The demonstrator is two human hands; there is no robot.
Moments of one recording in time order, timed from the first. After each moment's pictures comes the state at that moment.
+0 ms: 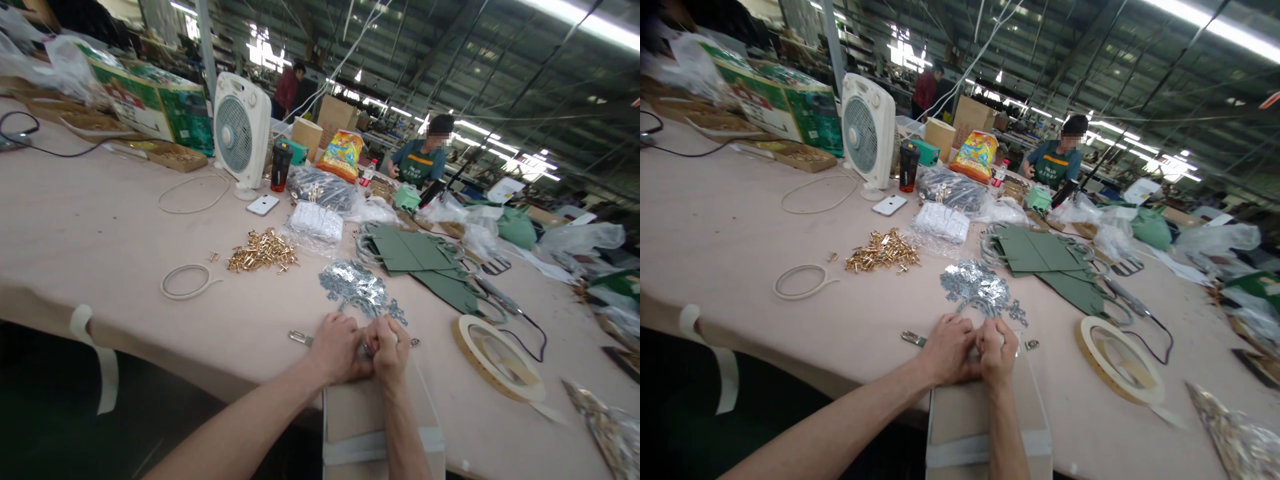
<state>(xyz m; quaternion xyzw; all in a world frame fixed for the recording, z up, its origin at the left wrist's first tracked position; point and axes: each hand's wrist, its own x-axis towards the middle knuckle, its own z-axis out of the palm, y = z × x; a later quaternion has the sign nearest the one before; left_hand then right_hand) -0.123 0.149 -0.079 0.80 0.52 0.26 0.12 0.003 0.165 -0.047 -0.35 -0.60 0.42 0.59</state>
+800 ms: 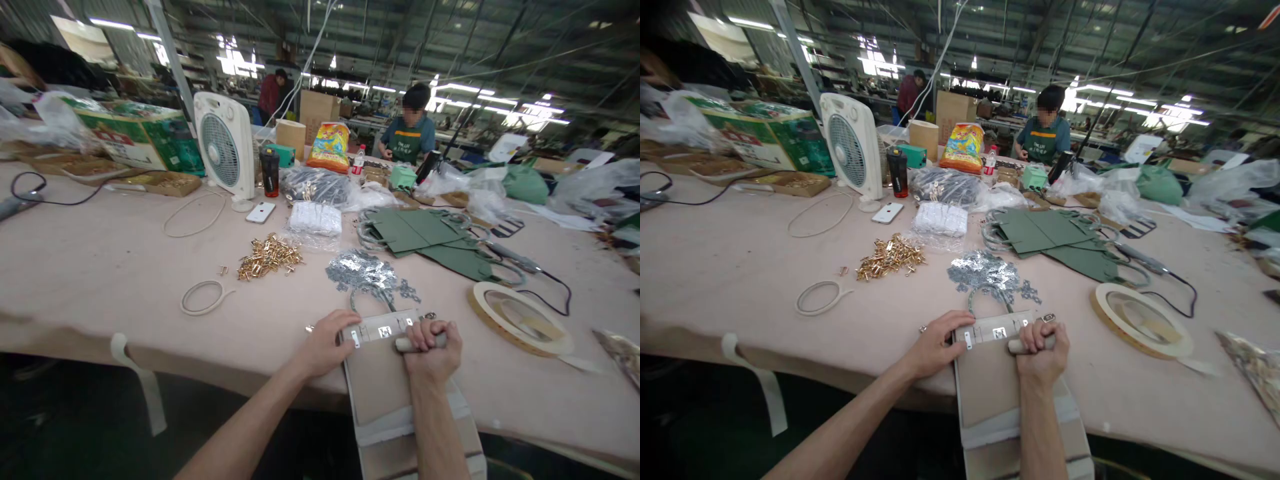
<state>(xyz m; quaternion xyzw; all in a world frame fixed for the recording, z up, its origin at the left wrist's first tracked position) -0.181 0.122 -0.089 0.70 0.42 0.44 0.37 0.051 0.154 -0.075 -0.29 -0.27 0.49 0.78</state>
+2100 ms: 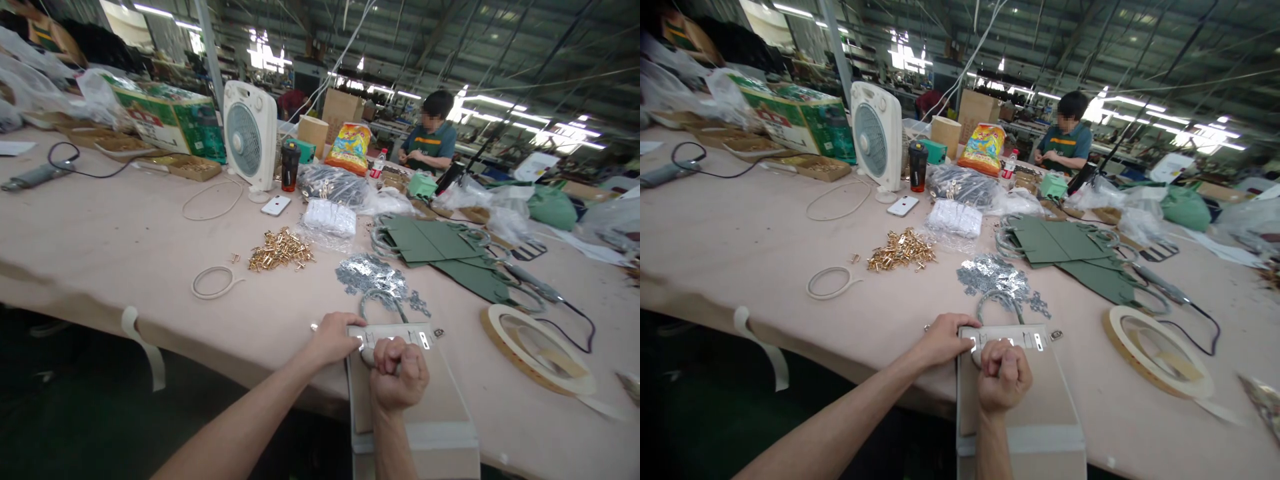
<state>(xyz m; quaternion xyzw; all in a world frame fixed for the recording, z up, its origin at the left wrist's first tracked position) -0.175 0.137 -0.076 0.62 0.56 0.35 0.43 -0.043 0.115 -0.082 -0.26 -0.43 0.39 0.78</state>
